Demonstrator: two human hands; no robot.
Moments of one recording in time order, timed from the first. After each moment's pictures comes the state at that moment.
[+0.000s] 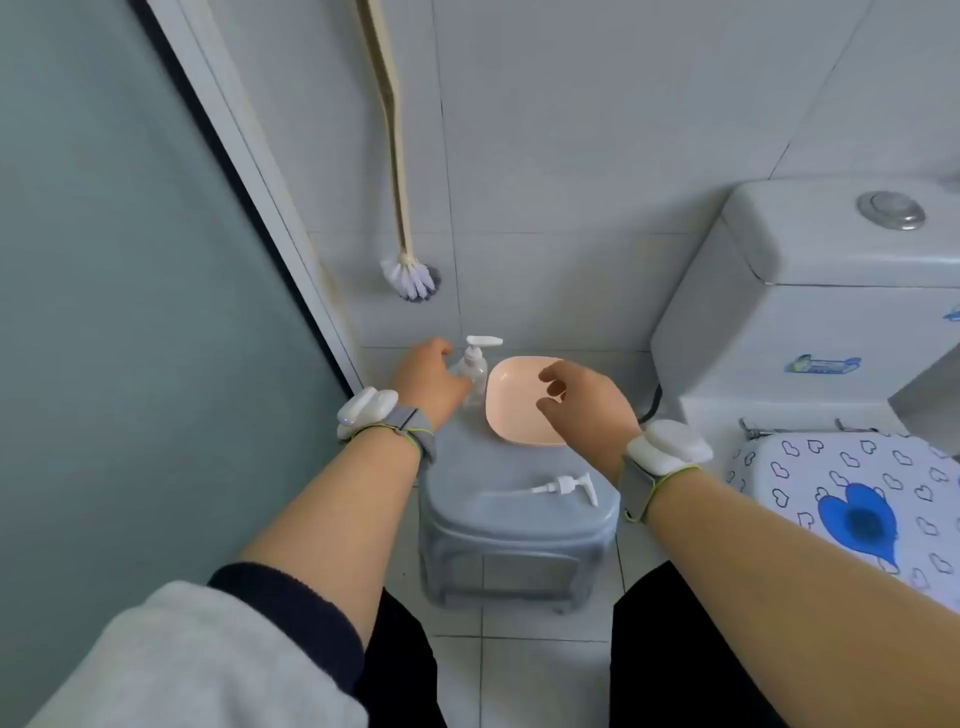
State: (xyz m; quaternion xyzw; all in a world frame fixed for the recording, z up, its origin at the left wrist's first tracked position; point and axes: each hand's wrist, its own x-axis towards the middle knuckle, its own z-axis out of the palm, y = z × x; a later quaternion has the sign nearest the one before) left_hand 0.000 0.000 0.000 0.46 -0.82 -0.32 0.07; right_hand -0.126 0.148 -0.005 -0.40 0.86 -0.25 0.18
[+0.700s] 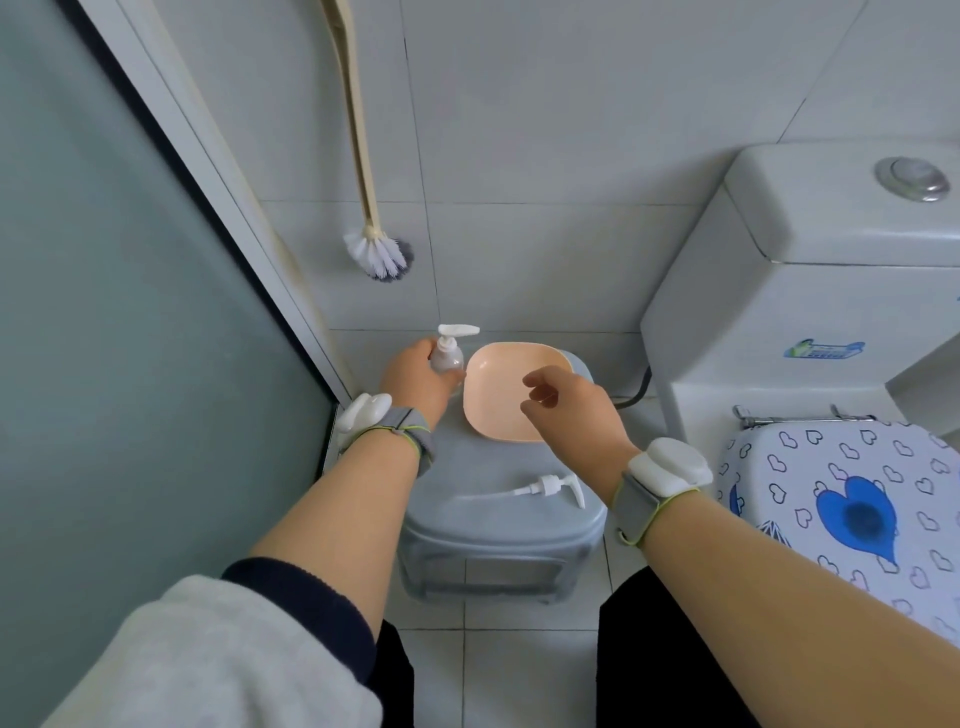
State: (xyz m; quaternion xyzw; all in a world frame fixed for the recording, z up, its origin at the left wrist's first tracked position) left_hand -0.028 0.000 -0.045 0.49 -0.78 -0.38 0.12; right_hand -0.133 0.151 -0.037 -0.35 0.86 -0.30 0.22
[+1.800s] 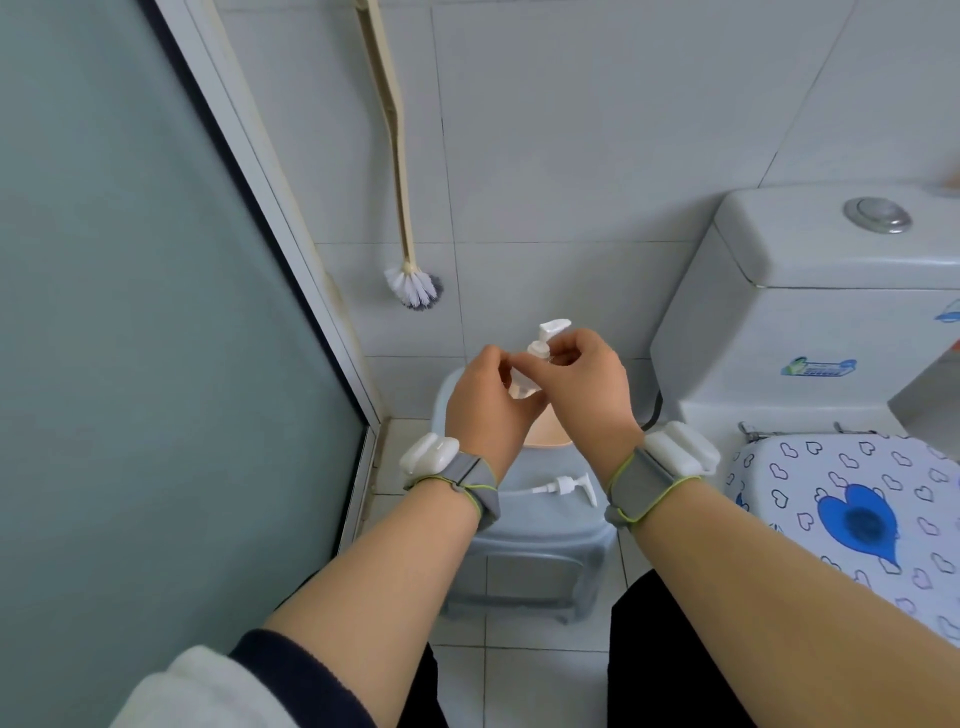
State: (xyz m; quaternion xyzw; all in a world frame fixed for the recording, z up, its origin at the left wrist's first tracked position) left_hand -0.015 0.086 0.010 0.39 -0.78 -0.40 0.28; right_hand -0.097 0.149 0.040 -0.25 0.80 -0.52 0.16
